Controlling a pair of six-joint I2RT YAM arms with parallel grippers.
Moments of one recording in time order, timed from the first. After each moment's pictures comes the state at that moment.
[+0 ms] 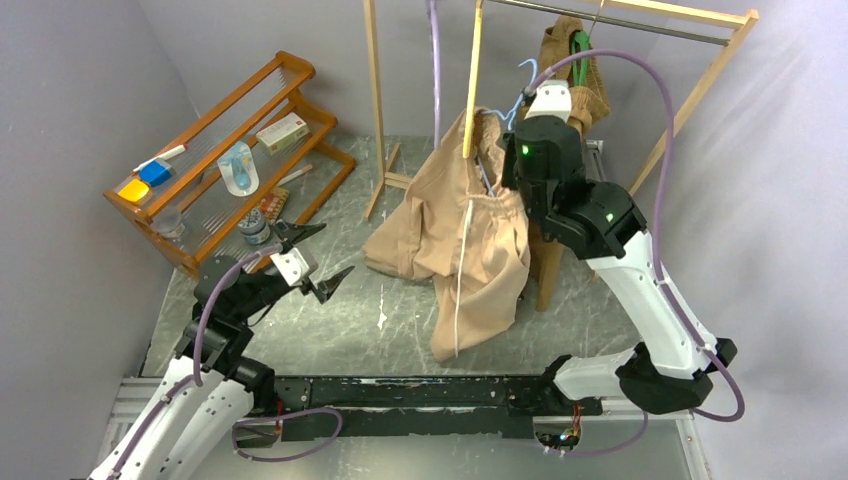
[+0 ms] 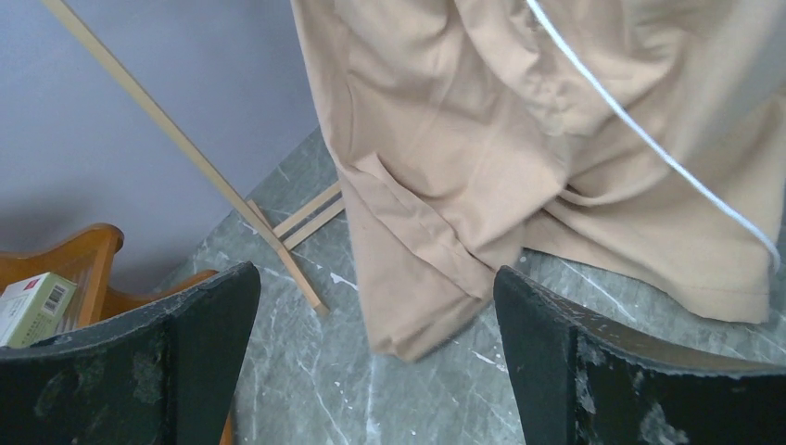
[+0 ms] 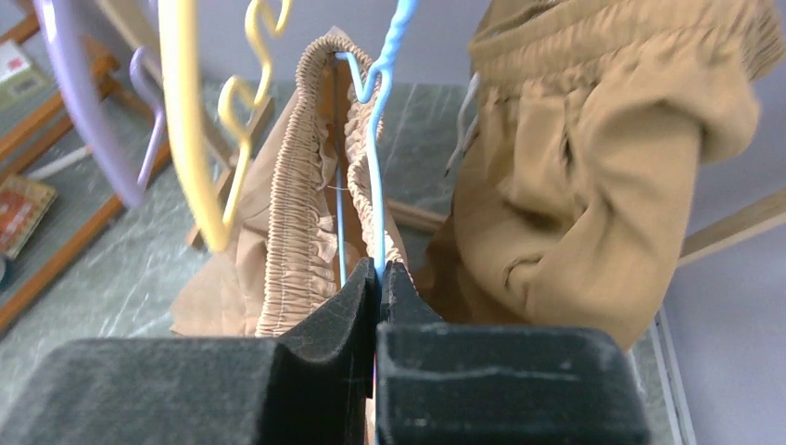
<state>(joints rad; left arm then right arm) -0.40 0.50 0.52 0.01 0.50 0.32 0.78 1.29 1.83 -0.94 0.71 0.25</state>
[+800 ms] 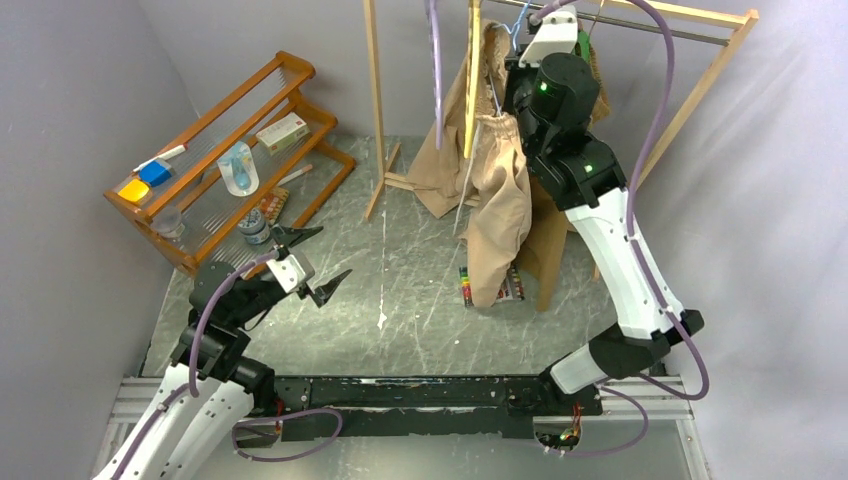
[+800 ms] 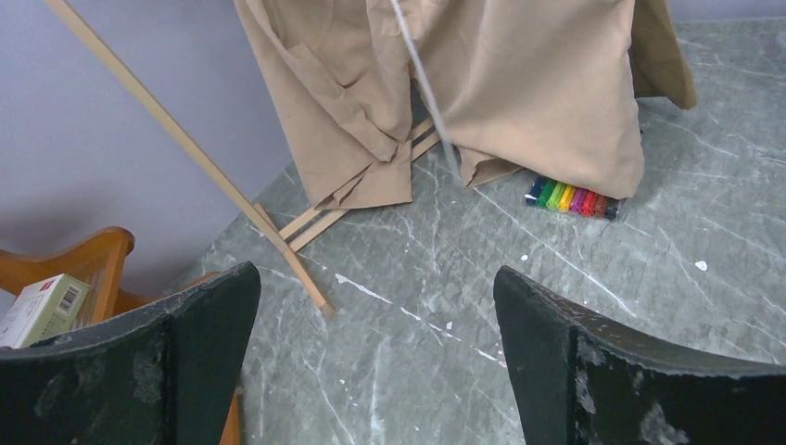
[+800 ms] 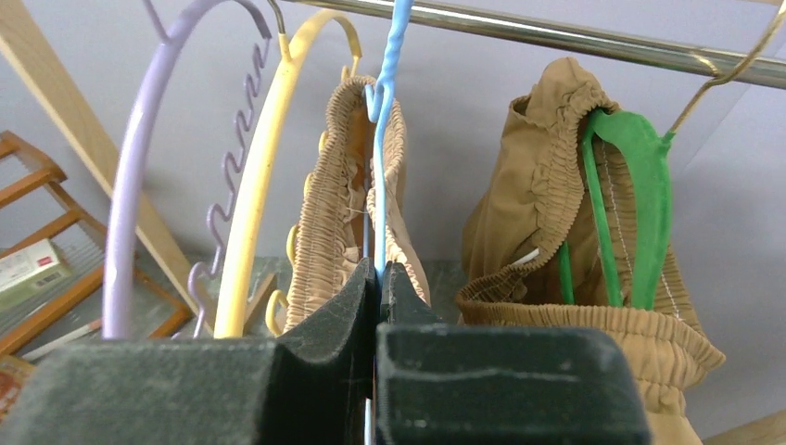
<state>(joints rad) -0.40 0.45 0.52 -0.02 0.50 0.33 0.56 1.49 2.00 -0.48 0.53 -0.06</state>
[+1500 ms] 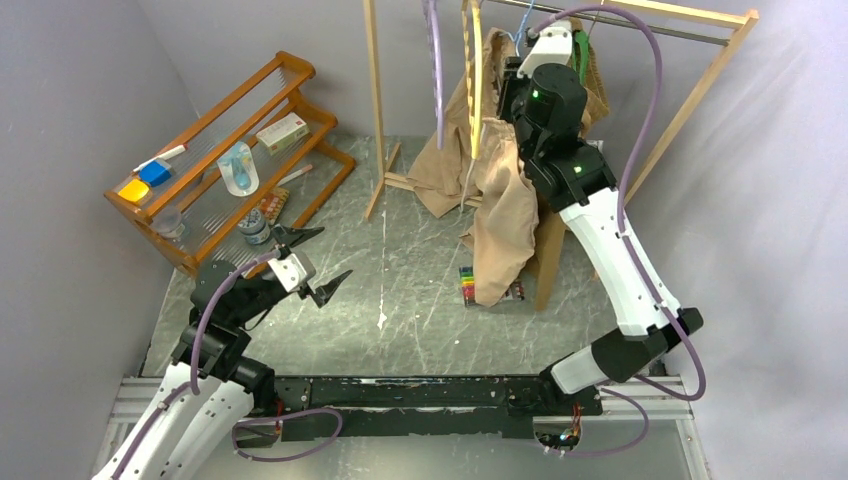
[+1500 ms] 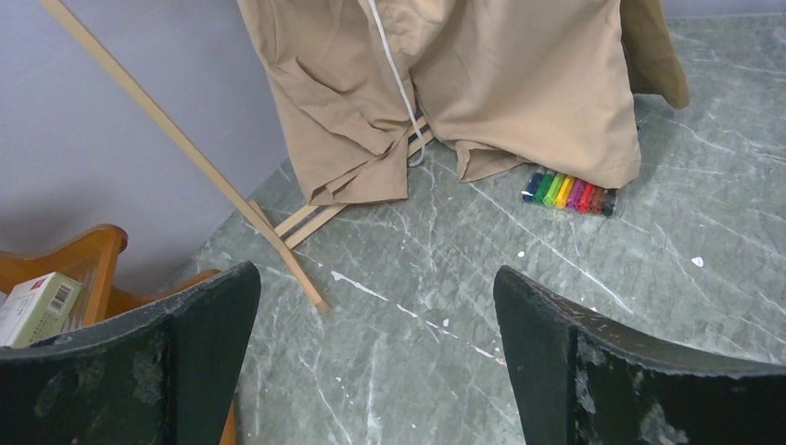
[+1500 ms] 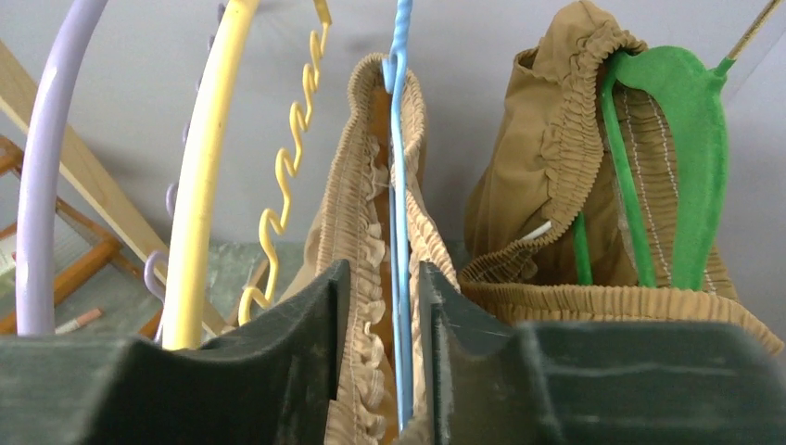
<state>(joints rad) -0.40 0.45 0.52 -0.03 0.51 0.33 0.50 1.49 1.86 -0.38 0.52 -0.03</state>
